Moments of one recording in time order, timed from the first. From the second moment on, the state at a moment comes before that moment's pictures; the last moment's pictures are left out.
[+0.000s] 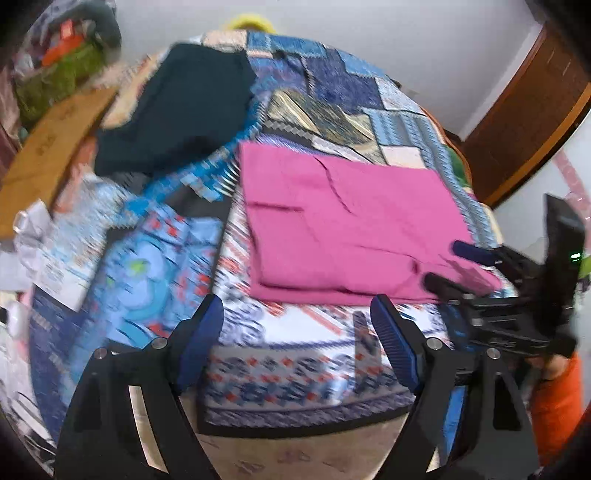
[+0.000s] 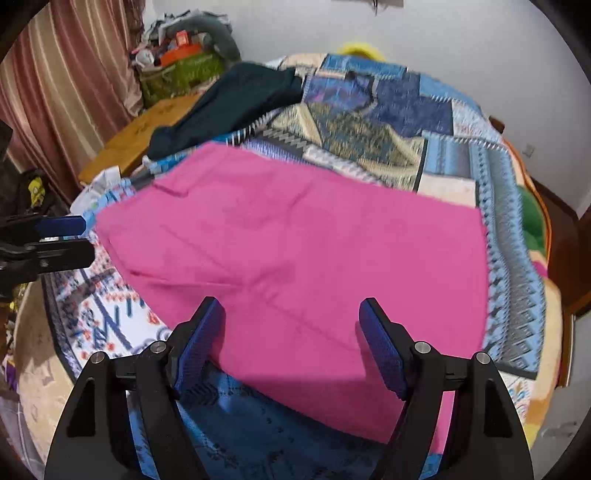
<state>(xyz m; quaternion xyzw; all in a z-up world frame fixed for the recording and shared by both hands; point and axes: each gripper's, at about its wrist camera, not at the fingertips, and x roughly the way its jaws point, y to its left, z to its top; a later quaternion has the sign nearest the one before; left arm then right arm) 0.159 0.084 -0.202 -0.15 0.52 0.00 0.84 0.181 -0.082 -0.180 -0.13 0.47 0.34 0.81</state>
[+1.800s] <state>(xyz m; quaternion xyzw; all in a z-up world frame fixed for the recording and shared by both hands) 0.176 0.019 -0.113 0.06 0.36 0.07 0.93 0.169 -0.110 -0.183 -0.07 0.49 0.32 0.80</state>
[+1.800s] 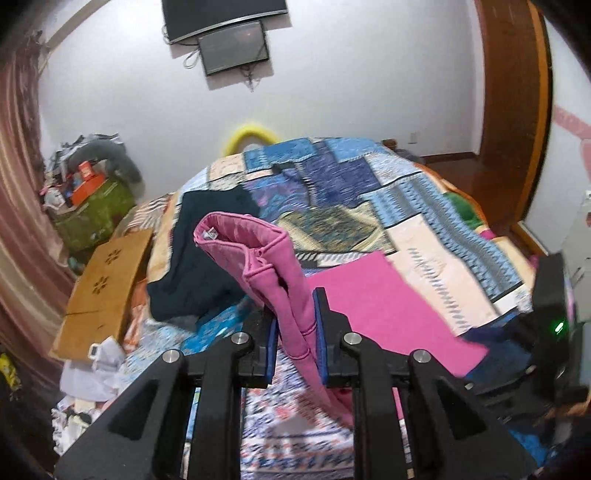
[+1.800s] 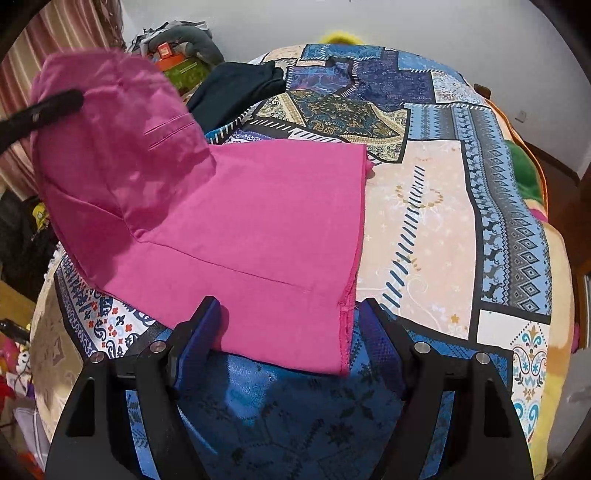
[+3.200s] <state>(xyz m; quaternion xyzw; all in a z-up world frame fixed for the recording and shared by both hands) 0.289 0.052 -0.145 0.03 0.45 0.01 0.89 0.167 -0.118 -0.183 -0.05 0.50 0.33 0.80</state>
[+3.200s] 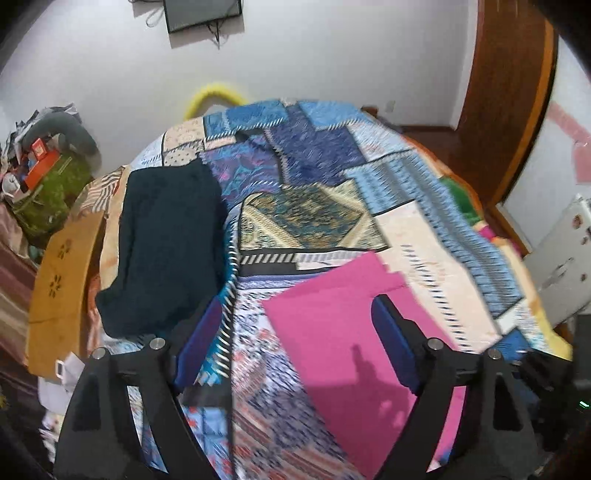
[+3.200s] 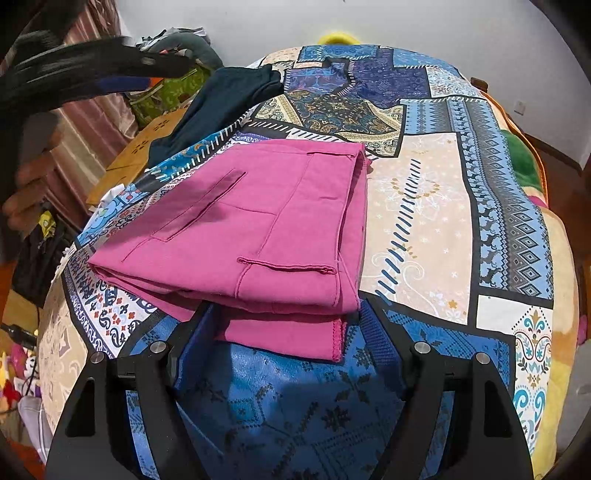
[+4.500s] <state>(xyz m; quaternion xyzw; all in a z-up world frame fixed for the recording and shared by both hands) 0.236 0.093 -0.231 0.01 0.59 0.01 0.81 0.184 -0.166 -0.161 0.00 0.48 0.29 0.83</state>
